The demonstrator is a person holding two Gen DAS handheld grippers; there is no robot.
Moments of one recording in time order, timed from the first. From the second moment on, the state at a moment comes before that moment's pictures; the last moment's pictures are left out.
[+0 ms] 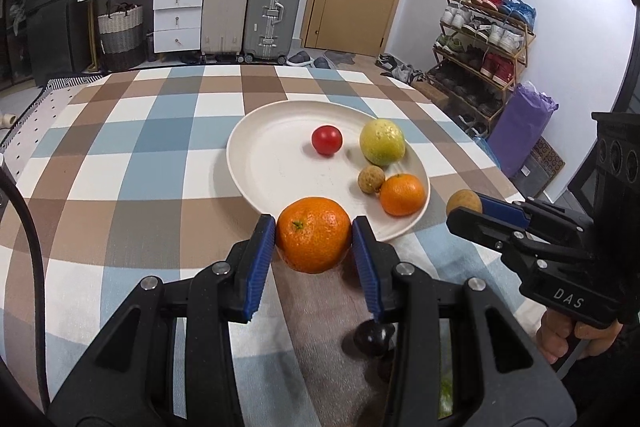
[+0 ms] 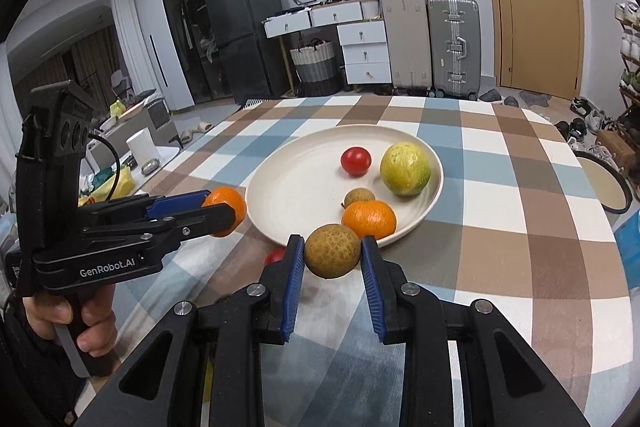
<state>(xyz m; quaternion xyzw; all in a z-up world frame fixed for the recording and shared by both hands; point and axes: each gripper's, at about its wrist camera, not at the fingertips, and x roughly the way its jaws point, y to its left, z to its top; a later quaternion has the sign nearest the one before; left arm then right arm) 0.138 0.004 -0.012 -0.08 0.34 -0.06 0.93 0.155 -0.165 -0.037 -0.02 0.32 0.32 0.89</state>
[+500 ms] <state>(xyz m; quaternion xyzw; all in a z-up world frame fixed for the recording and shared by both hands) 0.171 0.004 -0.018 -0.07 0.32 -0.03 0.94 0.173 -0.160 -0.037 -0.01 0.31 0.31 0.90</state>
